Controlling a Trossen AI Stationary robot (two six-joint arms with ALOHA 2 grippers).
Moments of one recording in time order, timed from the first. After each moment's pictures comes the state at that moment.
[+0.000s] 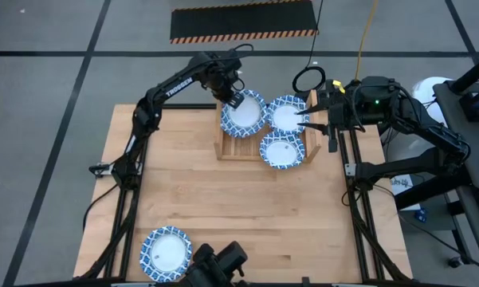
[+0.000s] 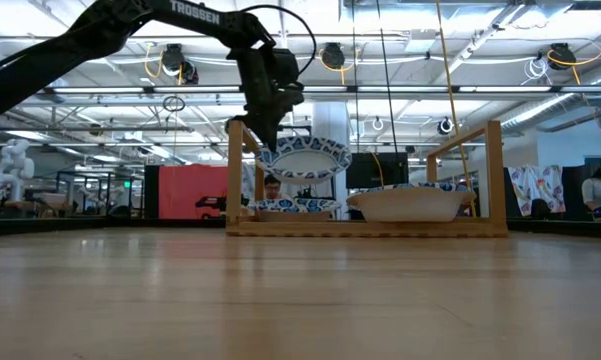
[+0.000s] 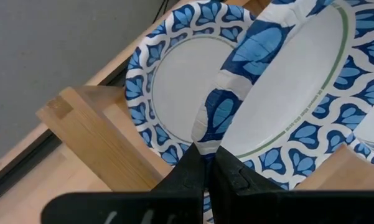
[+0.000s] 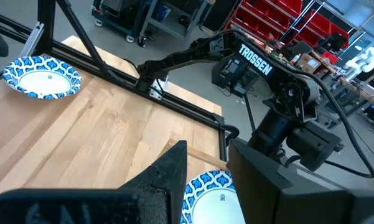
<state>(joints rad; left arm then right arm) 0.68 2.25 2.36 -1.38 0.11 -0.20 -0.26 1.03 1.49 -0.75 -0.18 -0.54</state>
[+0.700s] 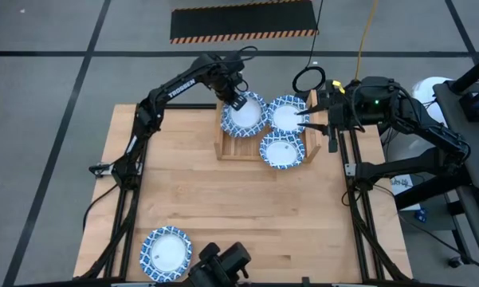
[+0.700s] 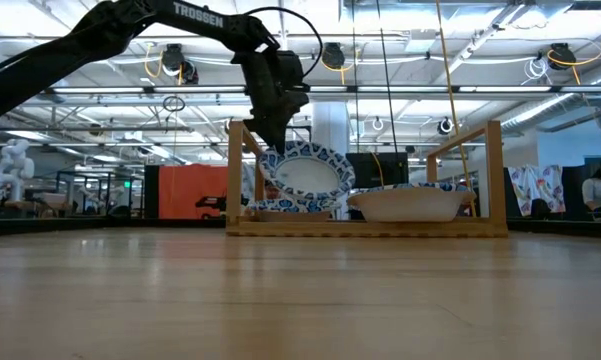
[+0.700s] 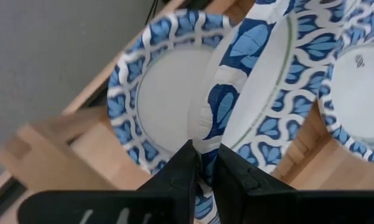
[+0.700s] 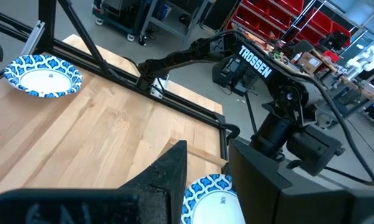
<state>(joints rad) 0.66 2.27 2.36 -1.33 0.13 -0.13 -0.26 1.03 1.49 -0.76 -0.18 -0.54</state>
